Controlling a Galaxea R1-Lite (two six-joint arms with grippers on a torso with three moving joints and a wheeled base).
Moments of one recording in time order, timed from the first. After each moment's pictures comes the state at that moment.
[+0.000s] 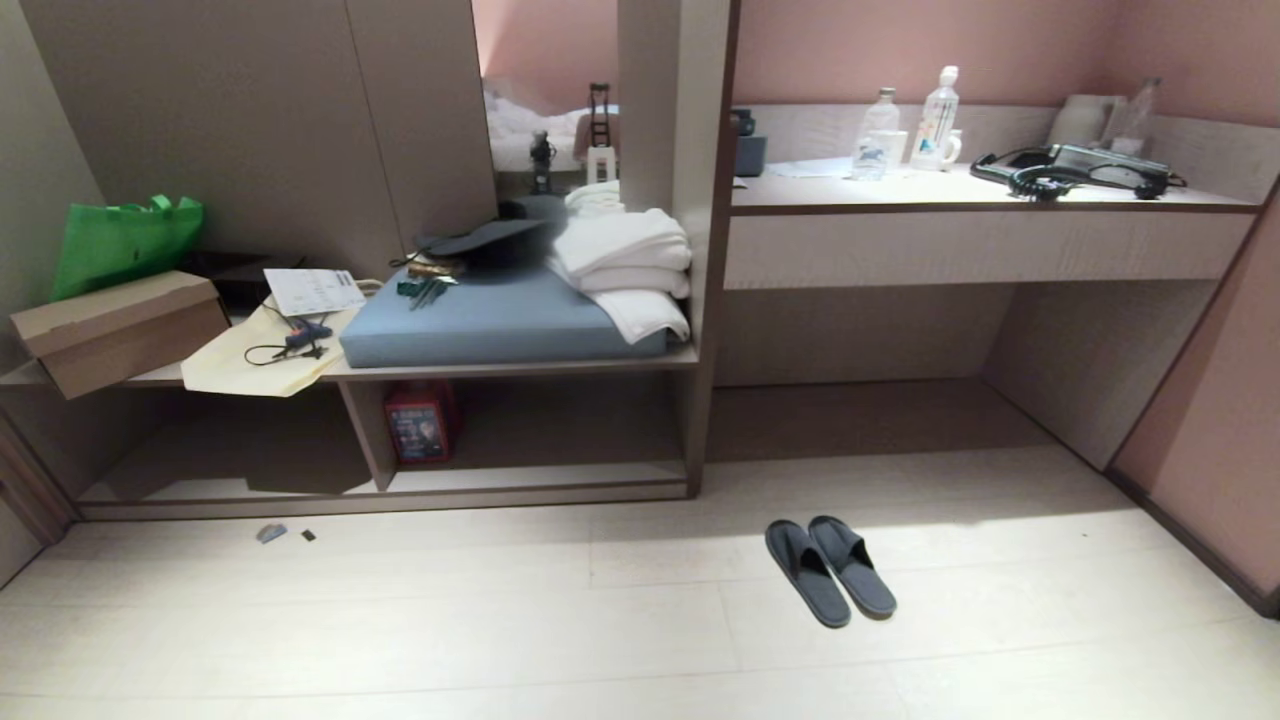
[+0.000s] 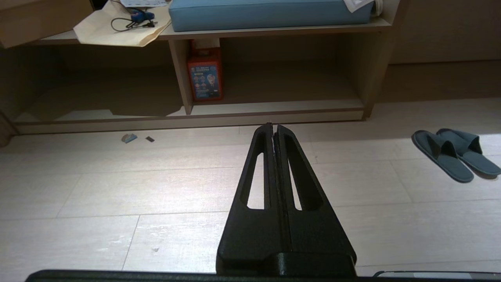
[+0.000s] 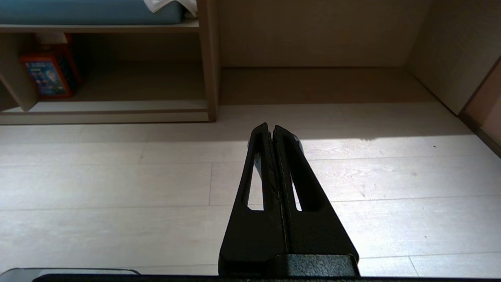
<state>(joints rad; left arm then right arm) 0.01 0.00 0.00 0.00 0.00 0.00 0.00 0.00 0.00 0.01 -0.02 0.02</state>
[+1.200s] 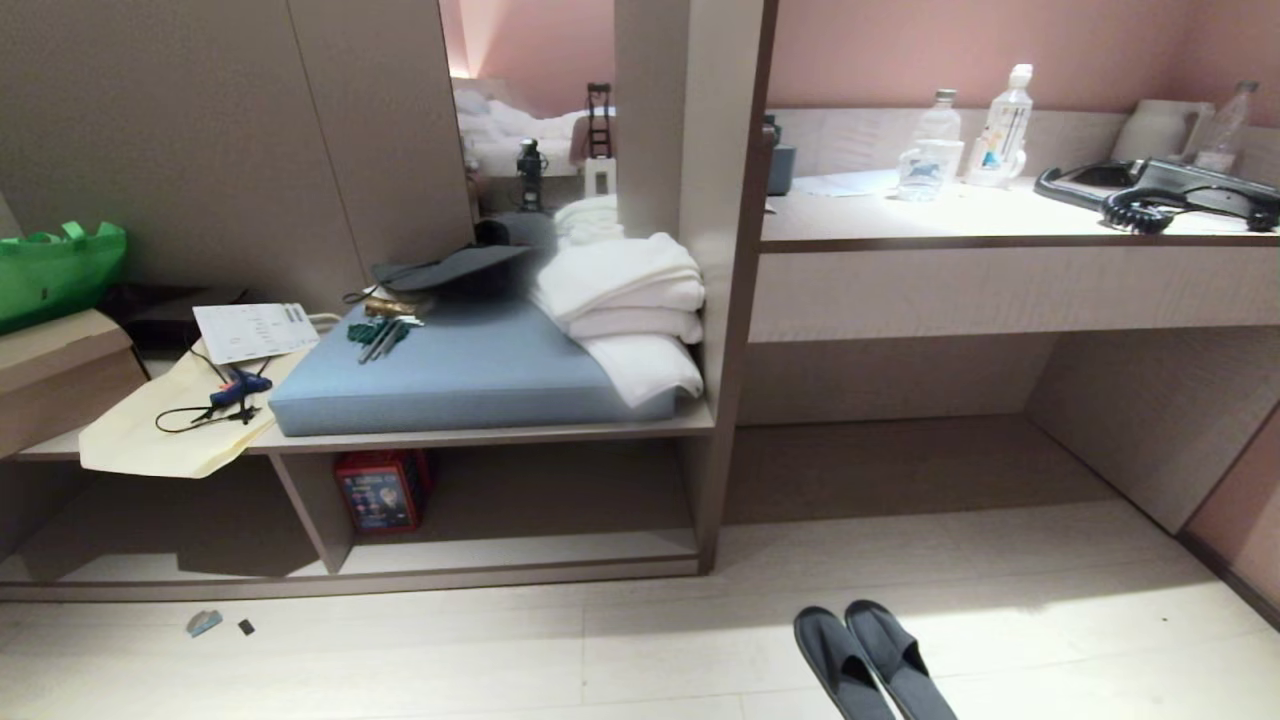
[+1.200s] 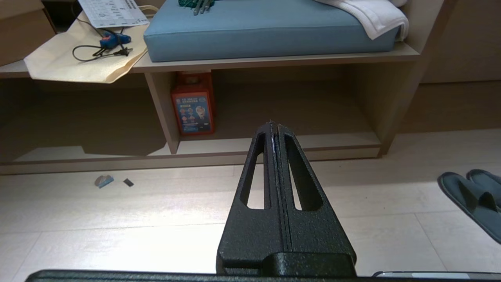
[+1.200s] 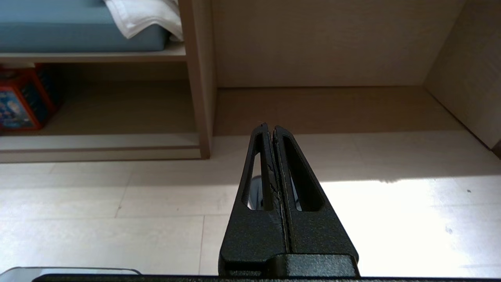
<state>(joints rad) 0.01 0.00 0.00 -0.01 0.00 0.00 0.00 0.00 0.00 0.01 -0.02 0.02</state>
